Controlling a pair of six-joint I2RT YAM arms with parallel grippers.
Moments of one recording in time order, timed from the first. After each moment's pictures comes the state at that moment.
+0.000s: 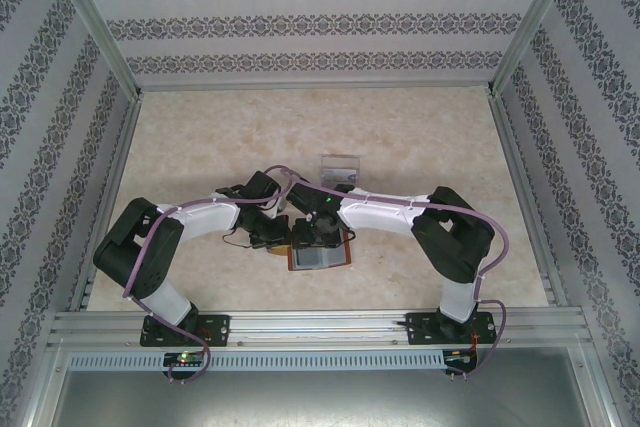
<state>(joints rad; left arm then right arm) -0.52 1.62 0.79 -0.45 0.46 -0.63 0.93 1.85 1.18 -0.63 -0.17 0.84</state>
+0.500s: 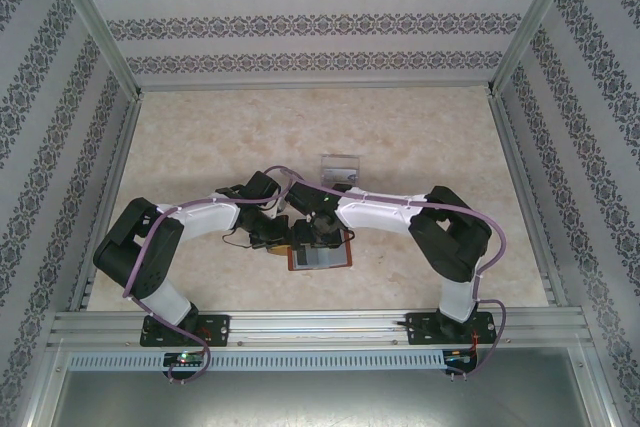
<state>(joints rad) -0.52 1.62 0.79 -0.45 0.46 -0.63 0.94 1.87 1.20 -0.67 -0.15 0.83</state>
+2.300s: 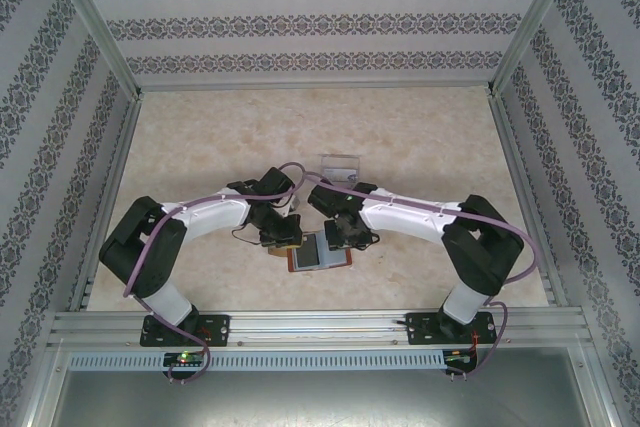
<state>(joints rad) -0.60 1.64 0.90 -0.55 0.47 -0.64 0.88 1.68 1.08 -0.84 0.02 0.78</state>
